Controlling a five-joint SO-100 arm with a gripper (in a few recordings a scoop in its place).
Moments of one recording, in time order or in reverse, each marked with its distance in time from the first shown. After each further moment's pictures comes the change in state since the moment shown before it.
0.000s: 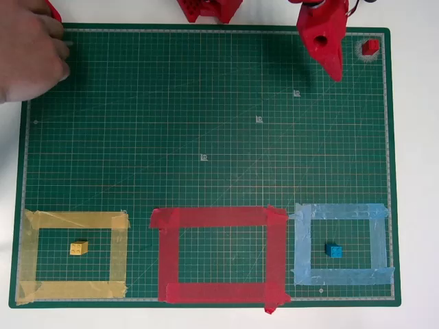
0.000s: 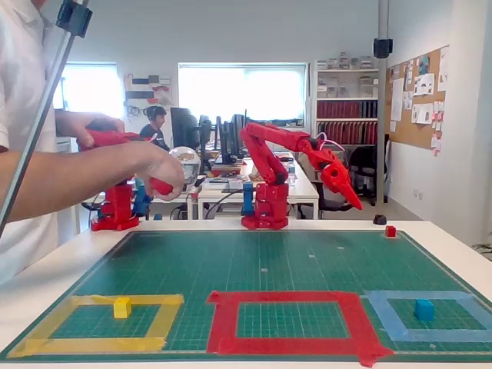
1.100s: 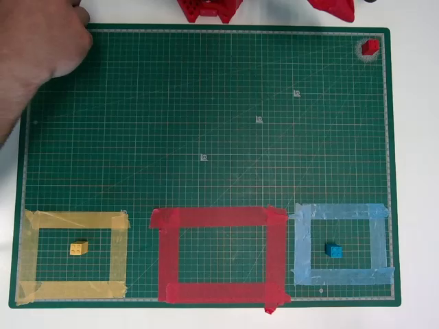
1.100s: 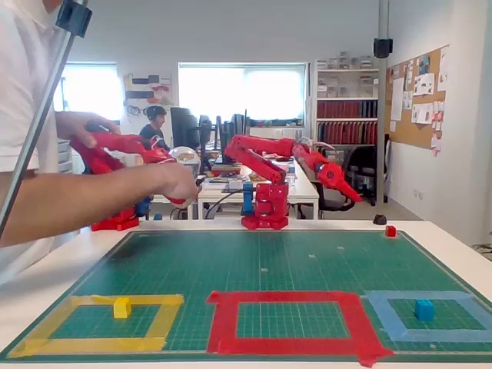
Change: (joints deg) arm -20.7 18.8 14.2 -0.1 21.3
